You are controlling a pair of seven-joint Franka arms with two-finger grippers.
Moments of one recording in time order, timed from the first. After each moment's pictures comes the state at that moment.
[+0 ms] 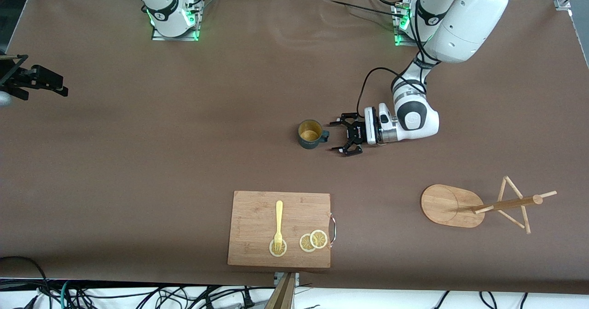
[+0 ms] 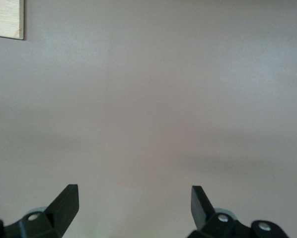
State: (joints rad) left arm -0.18 0.71 -0.17 -2.02 -1.75 2.12 2.64; right arm -0.05 0.04 -0.04 -1.62 0.01 1.60 -0.21
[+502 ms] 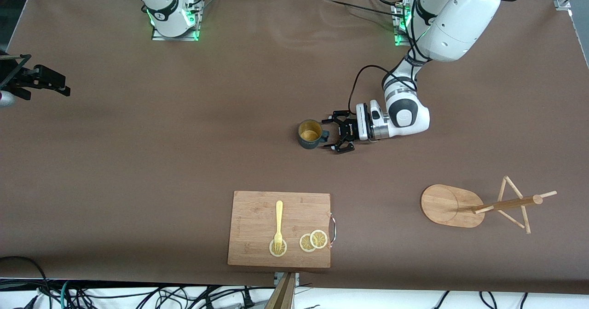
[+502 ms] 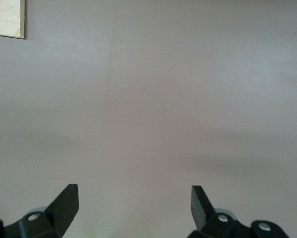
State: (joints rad) left arm -0.20 0.72 -0.20 -2.03 -1.81 2.15 2.70; right arm -0.05 0.04 -0.04 -1.62 0.01 1.59 -0.20
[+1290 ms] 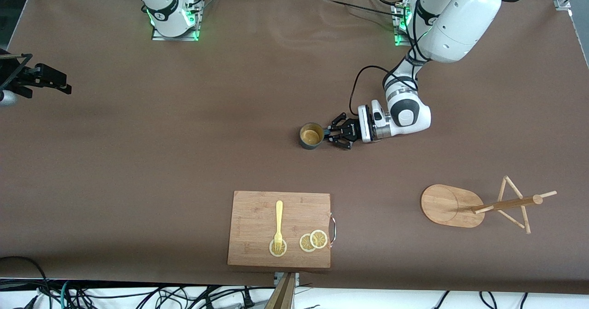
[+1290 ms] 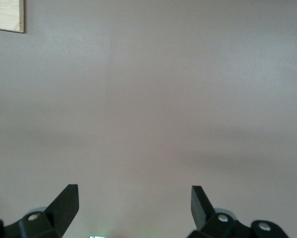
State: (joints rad) left arm -0.18 0.72 -0.19 -2.04 -1.83 2.15 2.55; right arm -0.05 0.04 -0.04 -1.62 0.01 1.58 -0.20
